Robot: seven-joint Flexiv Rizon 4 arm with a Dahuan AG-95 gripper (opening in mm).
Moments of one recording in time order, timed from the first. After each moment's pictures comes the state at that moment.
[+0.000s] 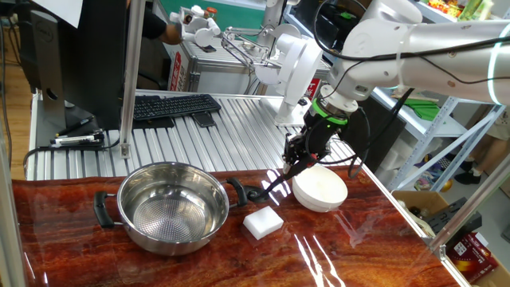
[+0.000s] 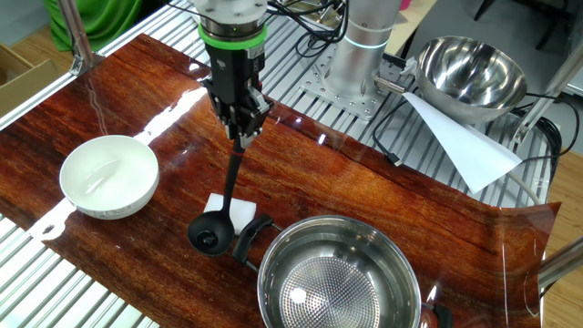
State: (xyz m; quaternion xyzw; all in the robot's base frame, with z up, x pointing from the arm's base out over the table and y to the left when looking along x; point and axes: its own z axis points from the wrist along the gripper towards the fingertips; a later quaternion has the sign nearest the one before) arm 0.538 -0.022 0.238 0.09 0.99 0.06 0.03
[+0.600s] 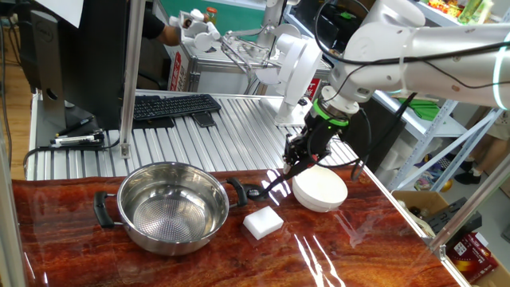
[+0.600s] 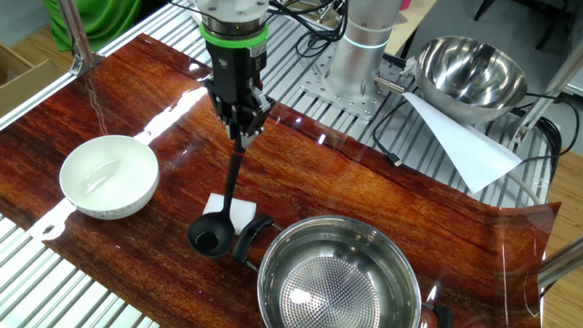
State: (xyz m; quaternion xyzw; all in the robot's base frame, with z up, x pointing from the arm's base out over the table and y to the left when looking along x) arm 0.536 -0.023 0.238 0.09 0.99 0.06 0.05
